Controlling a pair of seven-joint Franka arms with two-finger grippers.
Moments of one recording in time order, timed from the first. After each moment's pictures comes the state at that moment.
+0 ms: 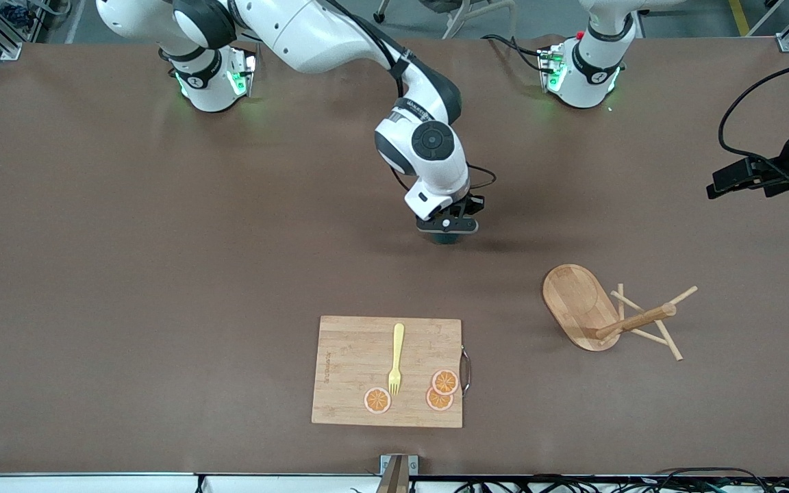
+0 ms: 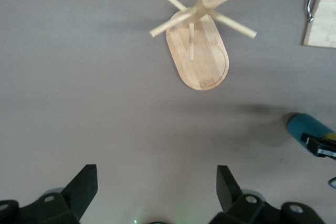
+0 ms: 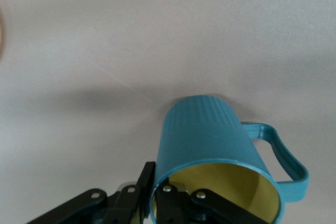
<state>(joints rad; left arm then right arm) 0.09 0.07 -0.08 -1.53 -0.05 1.52 -0.02 0.95 0.91 -0.01 -1.18 0.25 2.24 0.93</state>
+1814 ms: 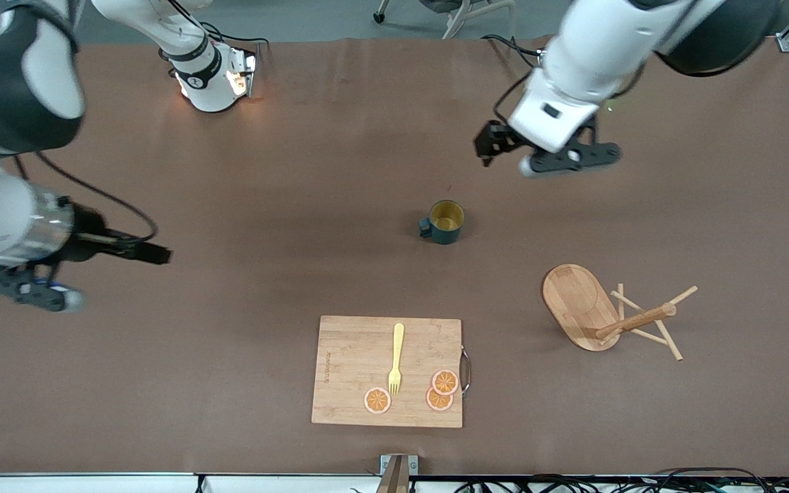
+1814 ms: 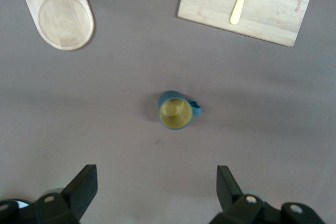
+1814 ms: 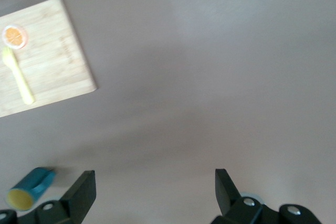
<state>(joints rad) -0.12 0.13 -0.54 -1.54 -0.05 1.67 -0.85 0.15 0.46 -0.09 -1.05 0.17 1.37 0.37</state>
